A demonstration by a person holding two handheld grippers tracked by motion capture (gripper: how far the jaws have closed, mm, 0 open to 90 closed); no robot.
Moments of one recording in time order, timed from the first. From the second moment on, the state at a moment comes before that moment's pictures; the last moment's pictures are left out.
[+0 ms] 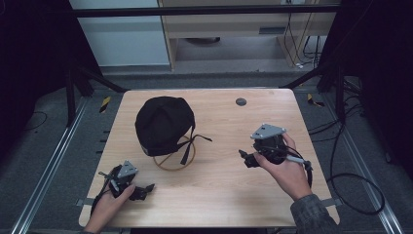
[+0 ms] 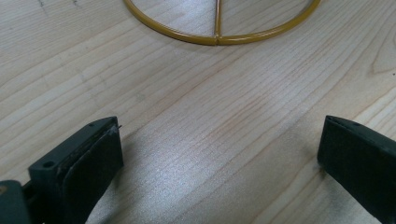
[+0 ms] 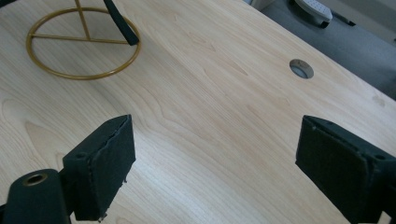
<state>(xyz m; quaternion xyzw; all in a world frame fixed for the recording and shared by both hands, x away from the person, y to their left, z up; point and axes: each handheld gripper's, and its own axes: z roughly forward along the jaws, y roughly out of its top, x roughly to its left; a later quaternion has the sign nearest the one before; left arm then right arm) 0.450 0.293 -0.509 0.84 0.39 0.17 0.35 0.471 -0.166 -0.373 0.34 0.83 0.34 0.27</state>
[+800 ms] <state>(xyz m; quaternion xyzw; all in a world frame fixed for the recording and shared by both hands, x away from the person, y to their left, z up) 0.450 0.293 -0.509 0.84 0.39 0.17 0.35 0.456 -0.190 -0.441 0.39 0.82 0.34 0.24</state>
